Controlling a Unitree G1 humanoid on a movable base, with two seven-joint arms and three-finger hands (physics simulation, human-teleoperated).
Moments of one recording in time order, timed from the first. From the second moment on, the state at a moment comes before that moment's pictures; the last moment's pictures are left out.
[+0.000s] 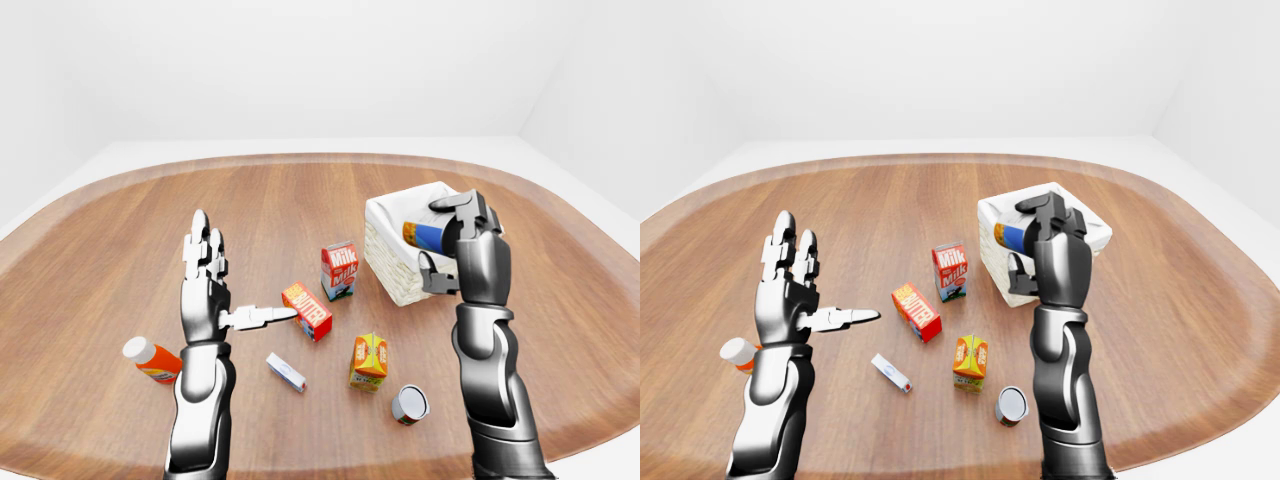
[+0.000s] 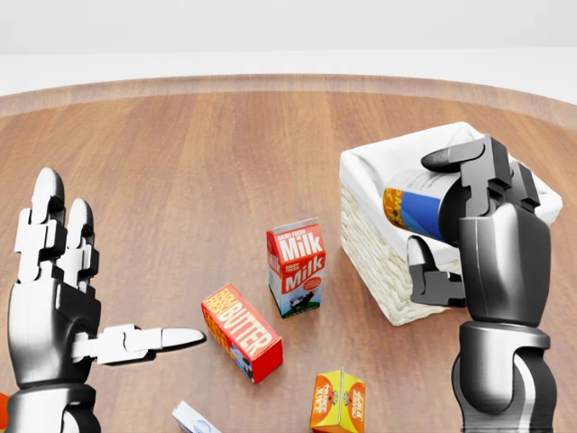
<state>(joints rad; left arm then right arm) 0.04 0.00 0.04 -0.31 -0.03 -0.07 0.06 -0.11 -0.06 -0.05 -0.35 -0.84 0.06 -0.17</state>
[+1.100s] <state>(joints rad) 0.04 0.00 0.04 -0.32 -0.03 -0.07 0.05 -0.68 -0.15 -0.01 0.24 -0.94 0.09 -0.19</state>
